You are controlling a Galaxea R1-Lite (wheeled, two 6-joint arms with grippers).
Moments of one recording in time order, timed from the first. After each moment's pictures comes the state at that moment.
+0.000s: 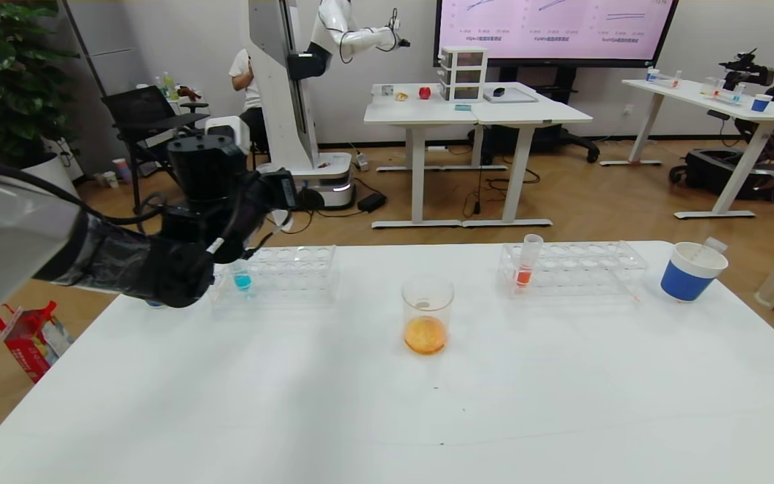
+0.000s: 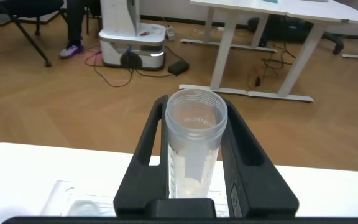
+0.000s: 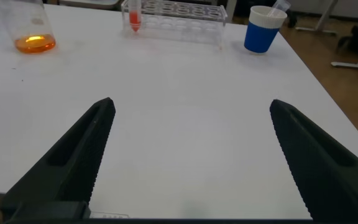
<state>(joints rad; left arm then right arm) -0.24 2.03 -1.22 -0.86 0.30 -0.09 0.01 0.00 0.00 0.01 0.02 -0.06</state>
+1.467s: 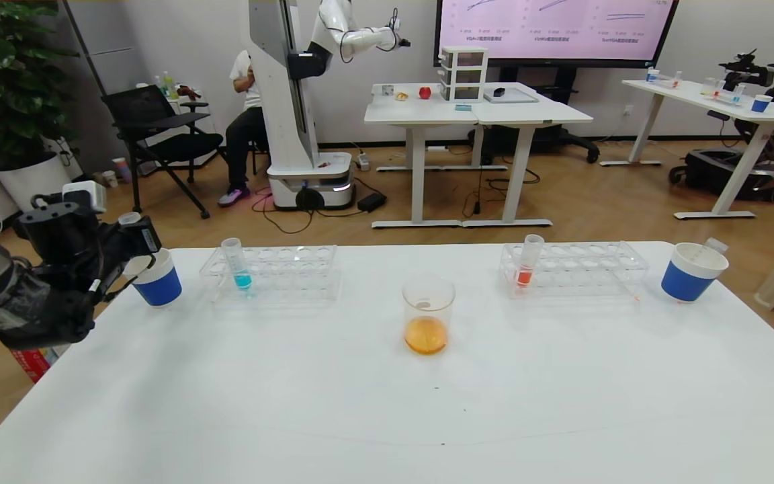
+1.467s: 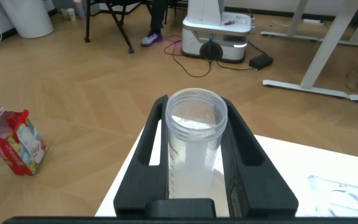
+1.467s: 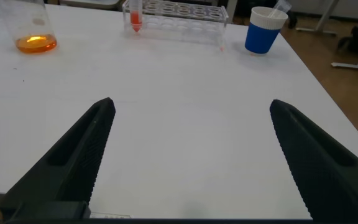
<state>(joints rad) 0.27 2.23 -1.09 -1.16 0.04 -0.01 0.01 0.00 0.00 0.01 0.02 -0.06</state>
